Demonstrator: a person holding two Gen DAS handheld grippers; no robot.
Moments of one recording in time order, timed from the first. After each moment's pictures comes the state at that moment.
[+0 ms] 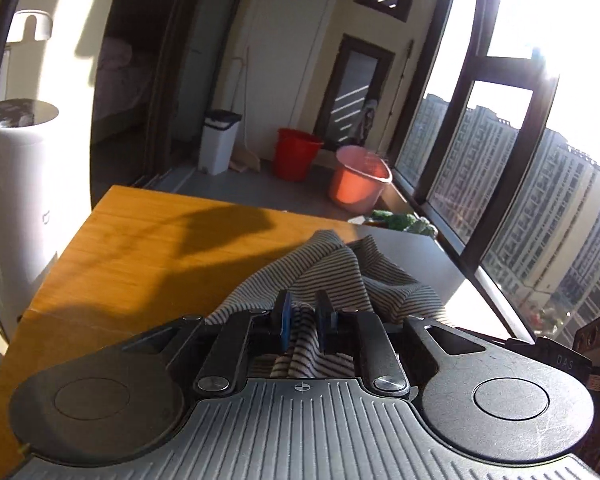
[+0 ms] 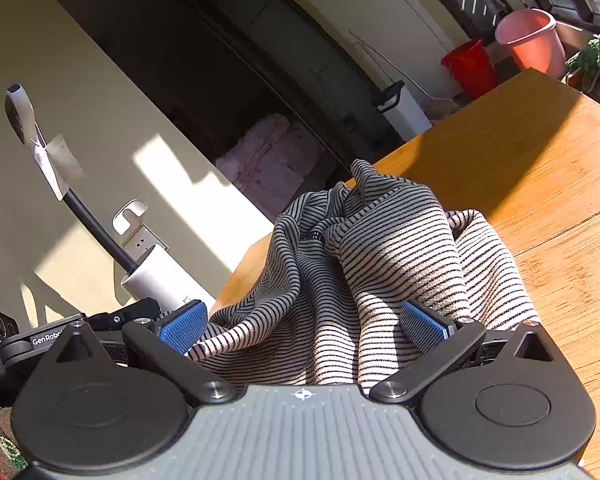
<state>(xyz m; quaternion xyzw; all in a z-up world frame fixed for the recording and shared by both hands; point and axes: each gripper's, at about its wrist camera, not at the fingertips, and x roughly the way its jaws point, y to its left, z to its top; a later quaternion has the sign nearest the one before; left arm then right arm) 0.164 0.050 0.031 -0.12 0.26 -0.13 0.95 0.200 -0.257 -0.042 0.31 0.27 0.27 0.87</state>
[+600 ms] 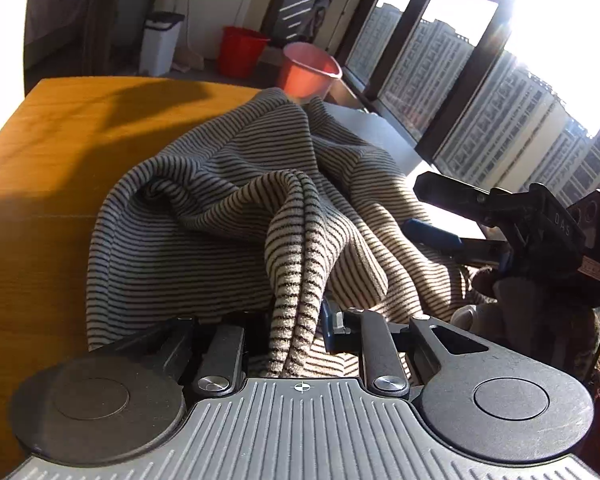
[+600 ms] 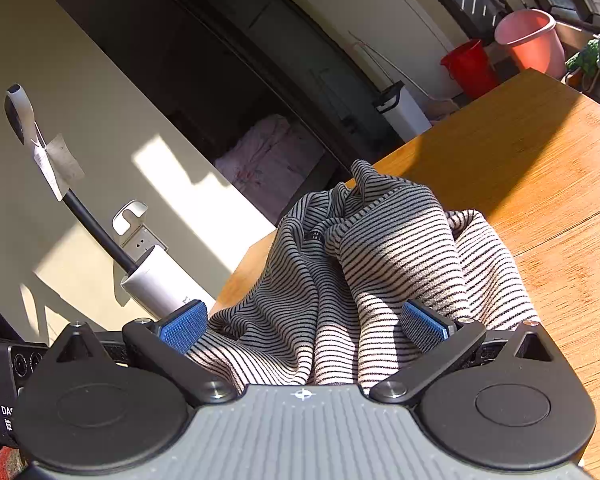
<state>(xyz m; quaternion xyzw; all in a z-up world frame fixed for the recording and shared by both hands) 0.173 0.010 -0.026 -0.08 0.39 -0.21 0.89 0.200 -0.256 -0.041 0.31 0.27 0.27 0.87</state>
